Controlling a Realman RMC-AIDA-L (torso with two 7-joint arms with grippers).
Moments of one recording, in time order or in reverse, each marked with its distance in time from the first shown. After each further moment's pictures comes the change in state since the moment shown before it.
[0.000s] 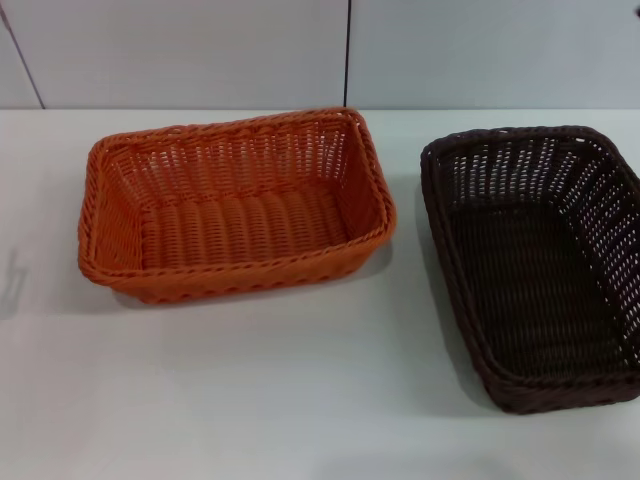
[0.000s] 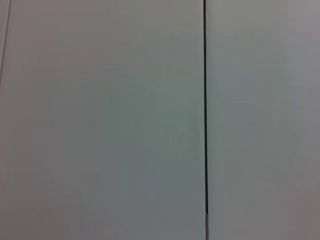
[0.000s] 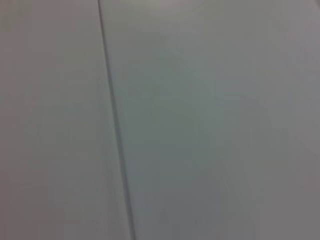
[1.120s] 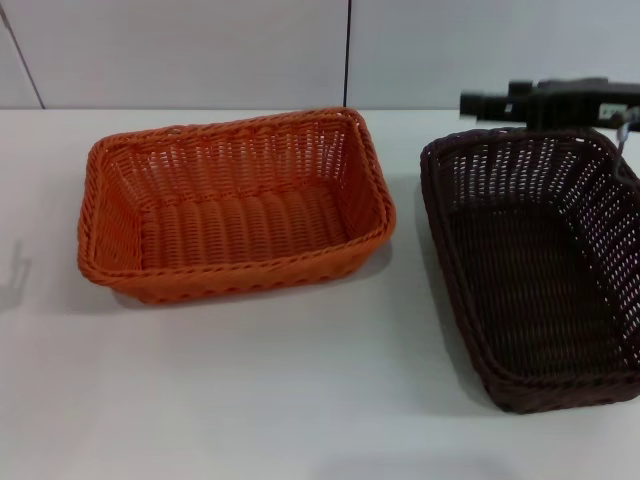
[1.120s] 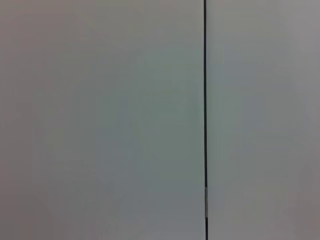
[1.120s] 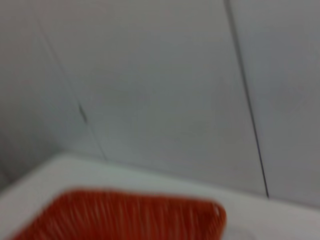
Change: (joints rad) left arm -0.033 0.006 -0.012 0.007 -0.001 -0.094 0.013; right arm 0.238 0.000 0.474 -0.427 -2.070 -0.041 2.008
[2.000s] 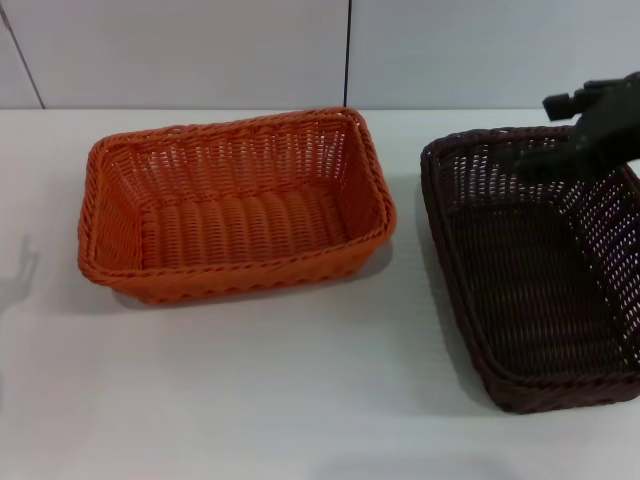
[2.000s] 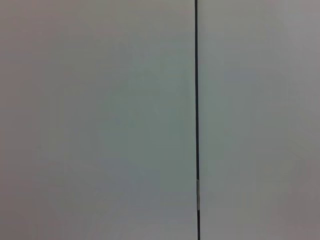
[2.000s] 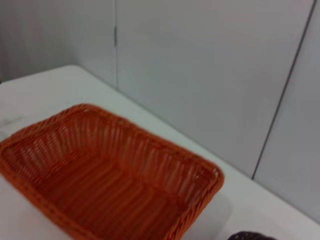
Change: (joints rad) left arm -0.044 0.000 -0.001 0.024 0.000 -0.037 0.001; right arm 0.013 0.139 0.210 -0.425 -0.385 -0.496 -0.116
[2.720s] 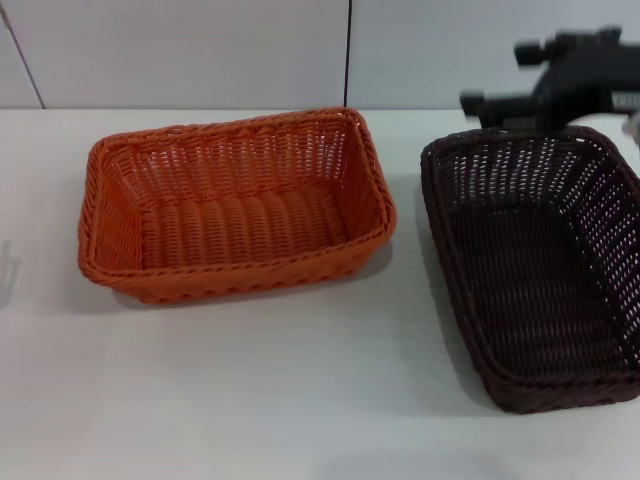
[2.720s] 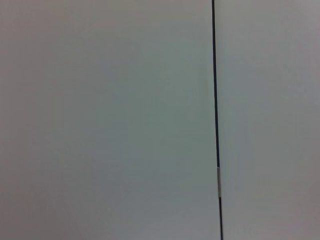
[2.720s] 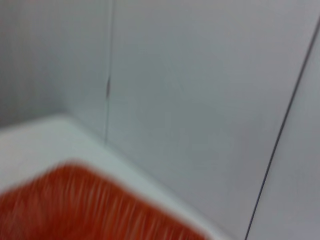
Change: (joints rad) left arm 0.008 0.002 -0.034 0.012 0.000 -0.022 0.024; right arm -0.050 0.006 -0.115 0.016 0.060 0.268 -0.010
